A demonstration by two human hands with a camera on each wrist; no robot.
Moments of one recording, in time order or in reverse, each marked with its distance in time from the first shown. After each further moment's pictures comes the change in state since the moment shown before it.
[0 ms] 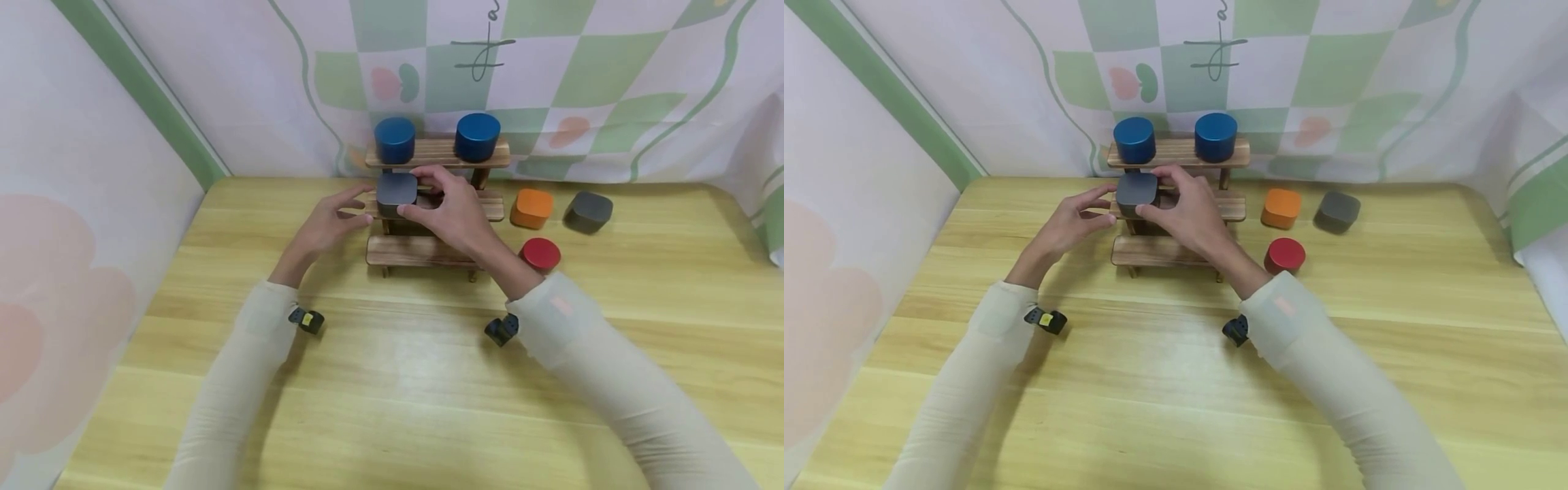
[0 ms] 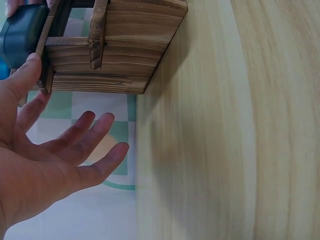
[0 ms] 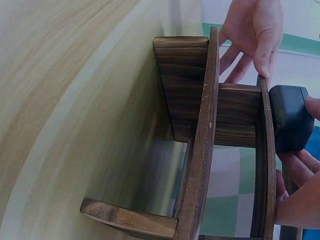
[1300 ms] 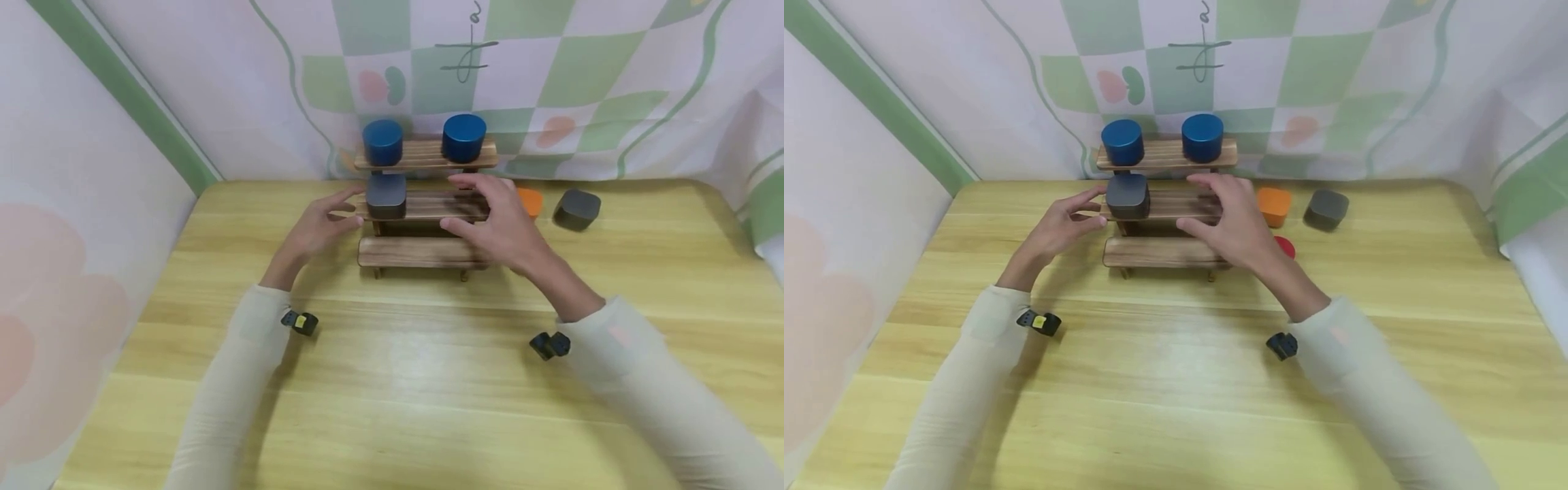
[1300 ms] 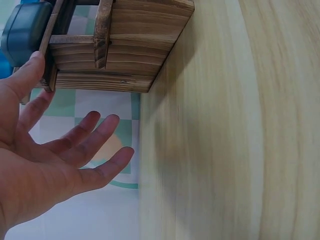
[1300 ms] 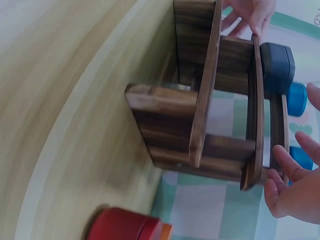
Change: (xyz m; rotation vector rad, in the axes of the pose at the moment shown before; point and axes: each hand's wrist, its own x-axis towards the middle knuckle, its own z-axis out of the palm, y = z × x) left_hand -0.004 0.006 0.001 0.042 0.005 -0.051; right_hand -0.041 0.024 -0.055 -0.186 0.015 -0.055
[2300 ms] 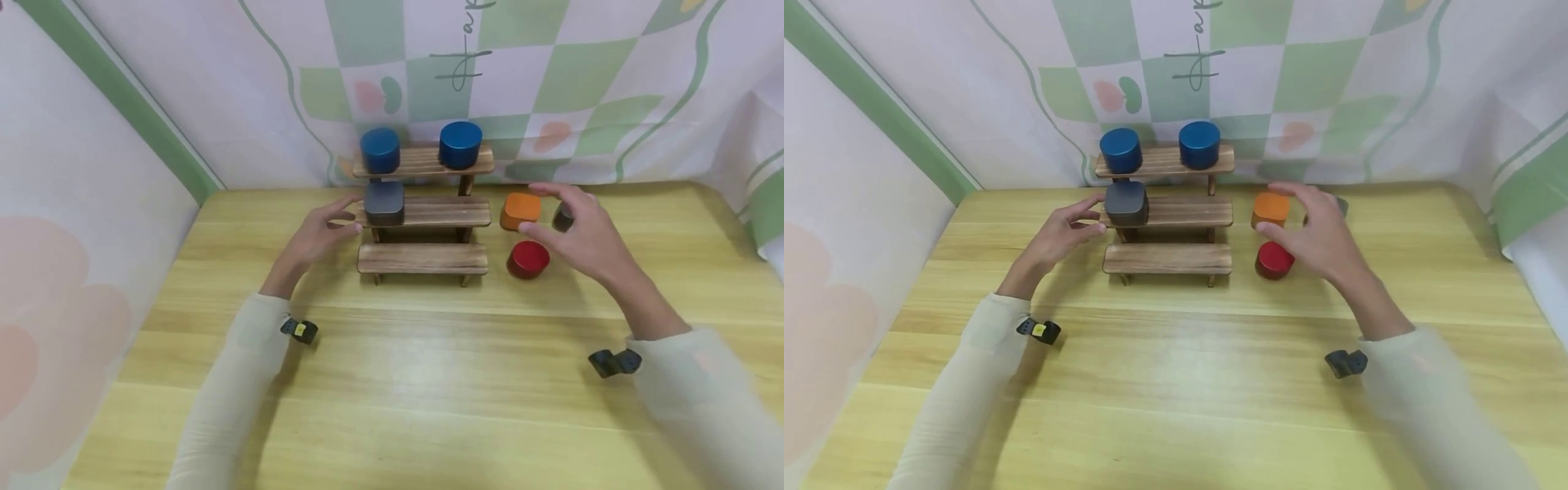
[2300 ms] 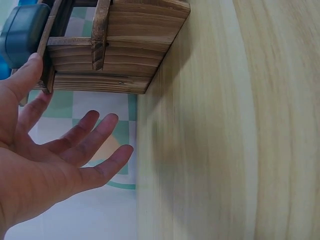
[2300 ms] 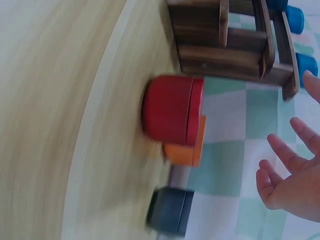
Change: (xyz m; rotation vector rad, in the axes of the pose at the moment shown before) left_hand -0.004 -0.009 -0.002 -0.023 -0.004 -0.030; right_hand -0.039 0.062 -0.056 -0.028 0.024 0.107
